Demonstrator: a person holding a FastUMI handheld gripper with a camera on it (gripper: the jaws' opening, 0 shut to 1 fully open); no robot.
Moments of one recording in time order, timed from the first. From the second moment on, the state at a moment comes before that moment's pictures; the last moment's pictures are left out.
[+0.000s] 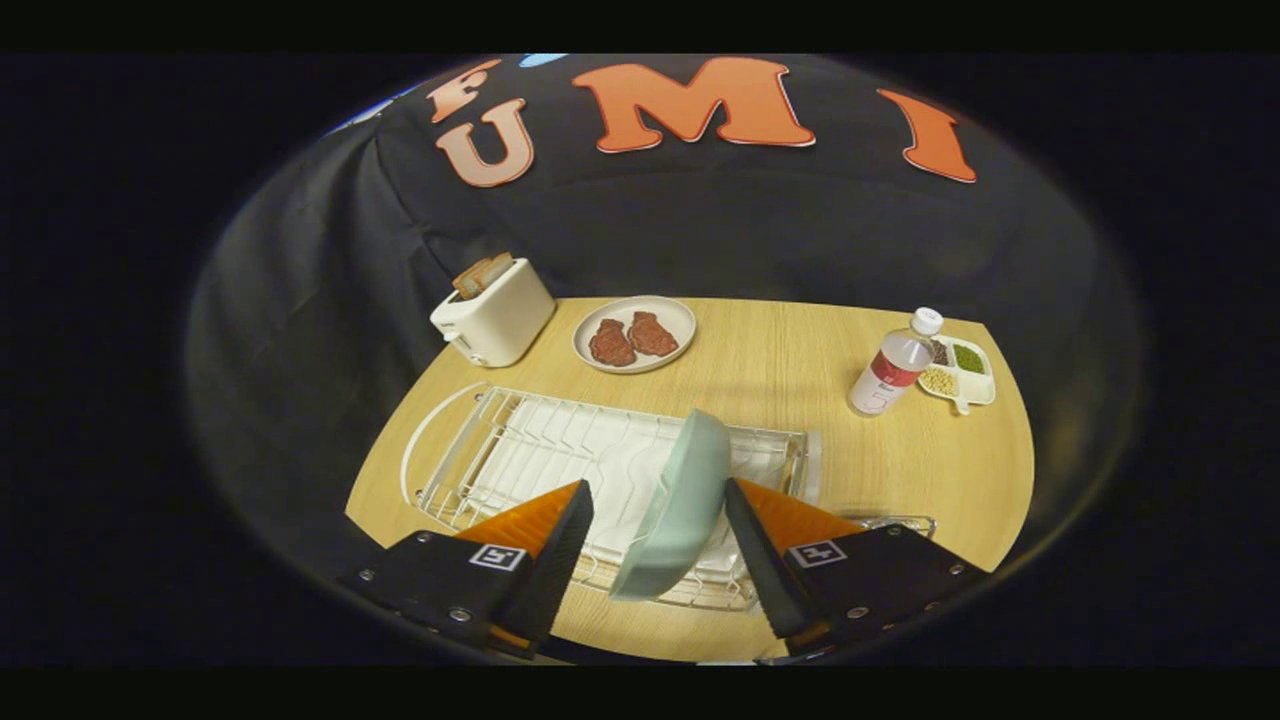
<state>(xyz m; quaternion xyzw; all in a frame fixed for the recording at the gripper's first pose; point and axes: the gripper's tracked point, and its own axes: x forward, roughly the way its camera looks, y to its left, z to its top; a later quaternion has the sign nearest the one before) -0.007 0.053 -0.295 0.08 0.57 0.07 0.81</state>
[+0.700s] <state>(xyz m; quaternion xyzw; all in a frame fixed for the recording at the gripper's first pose) -0.032 0.041 -0.345 0.05 0.71 0.00 0.70</state>
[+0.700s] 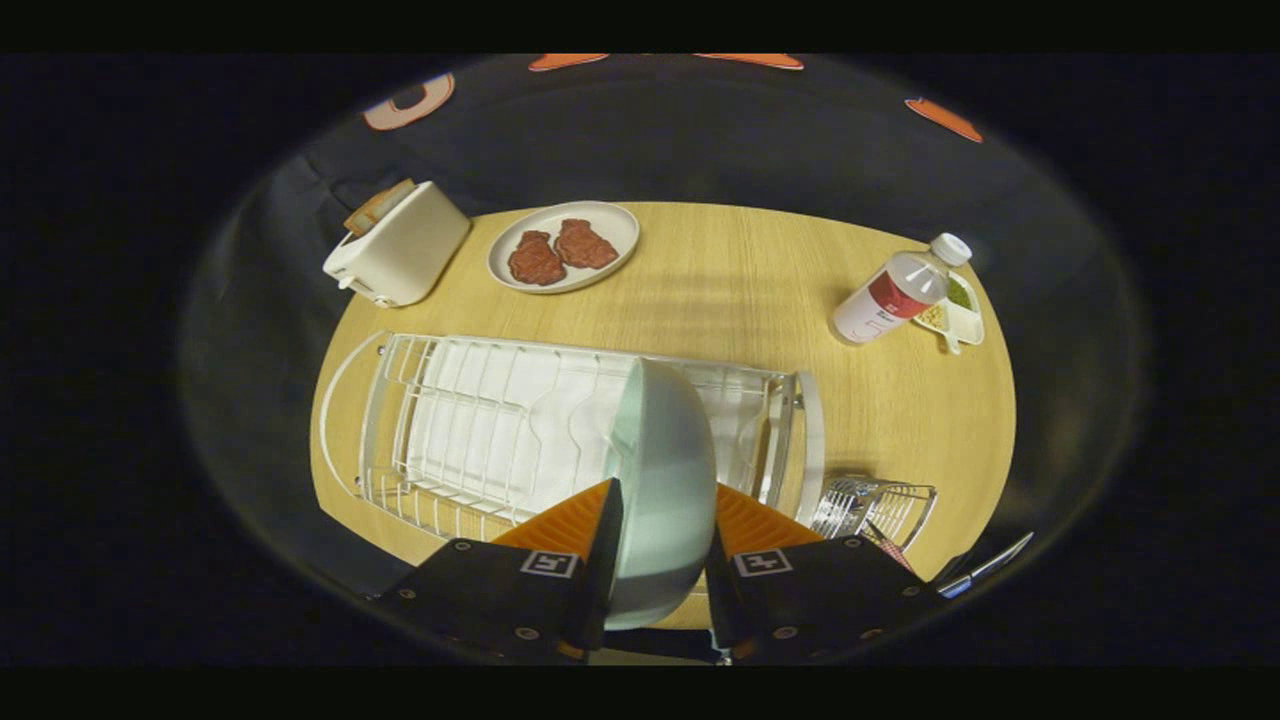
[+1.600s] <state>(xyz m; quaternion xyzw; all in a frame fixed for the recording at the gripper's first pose) -0.033 -0.010 -0.285 0.01 0.63 -0.10 0.77</state>
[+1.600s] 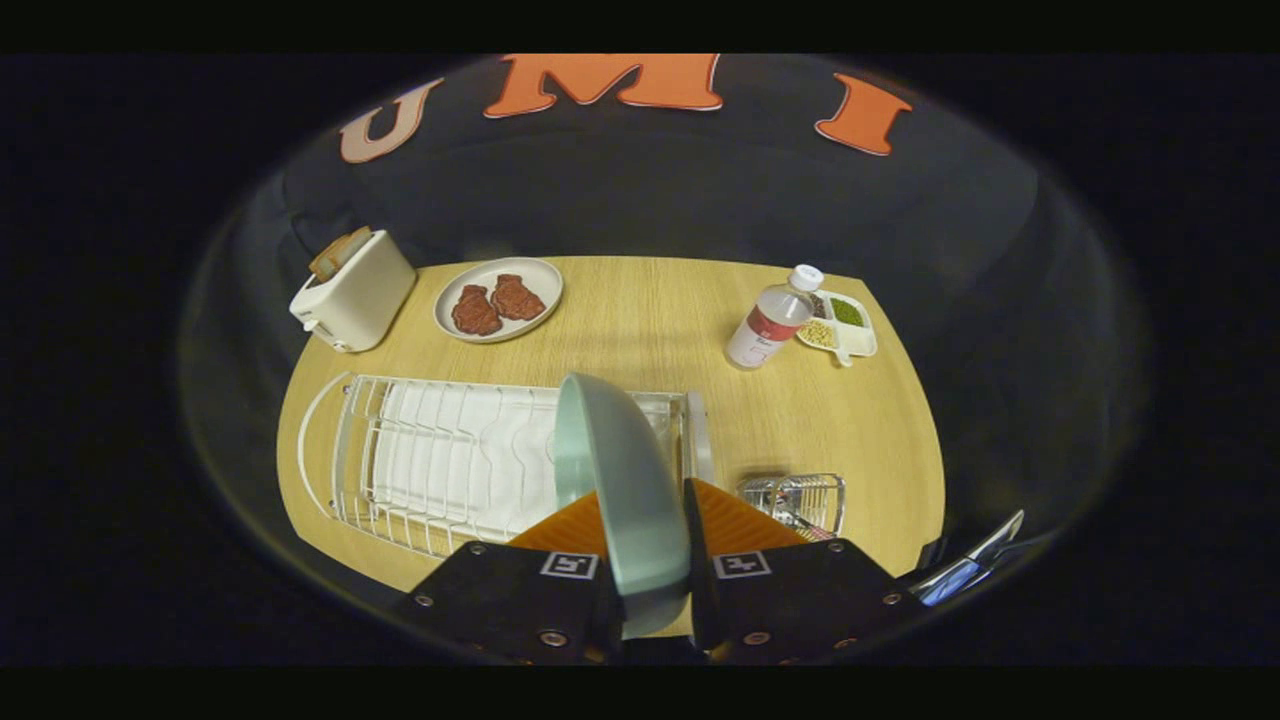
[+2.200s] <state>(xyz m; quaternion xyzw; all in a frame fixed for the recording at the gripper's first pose) -0.138 -0.034 -0.263 0.16 0.63 -0.11 0.75</state>
